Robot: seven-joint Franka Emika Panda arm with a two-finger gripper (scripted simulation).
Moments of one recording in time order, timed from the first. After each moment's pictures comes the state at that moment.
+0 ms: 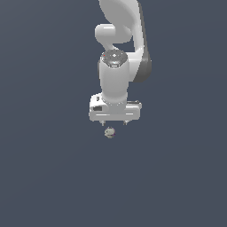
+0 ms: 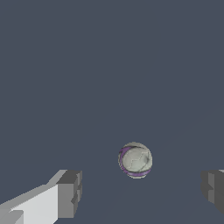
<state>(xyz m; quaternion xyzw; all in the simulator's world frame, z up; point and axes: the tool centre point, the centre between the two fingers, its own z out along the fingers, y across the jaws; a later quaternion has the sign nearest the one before) 0.018 0.005 0.179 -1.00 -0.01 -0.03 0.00</state>
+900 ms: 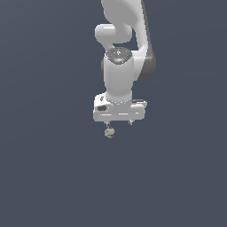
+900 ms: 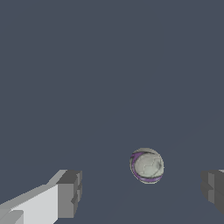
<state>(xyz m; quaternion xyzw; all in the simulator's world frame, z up) 0.024 0.024 0.186 -1.00 -0.02 -0.04 0.02</state>
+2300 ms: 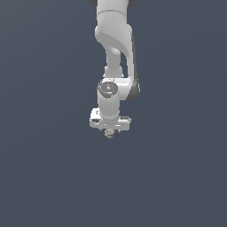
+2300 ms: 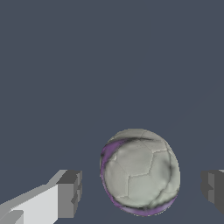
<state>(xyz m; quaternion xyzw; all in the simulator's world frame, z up) -0.018 -0.018 0.058 -1.00 0.05 0.00 0.00</state>
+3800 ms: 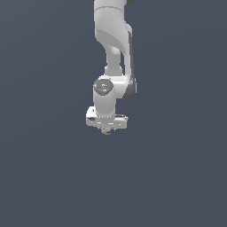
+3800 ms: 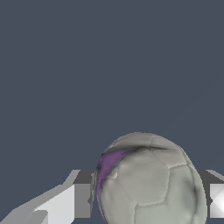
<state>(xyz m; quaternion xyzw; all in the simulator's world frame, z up) -0.020 -0.035 0.068 -1.00 0.05 0.00 0.00</state>
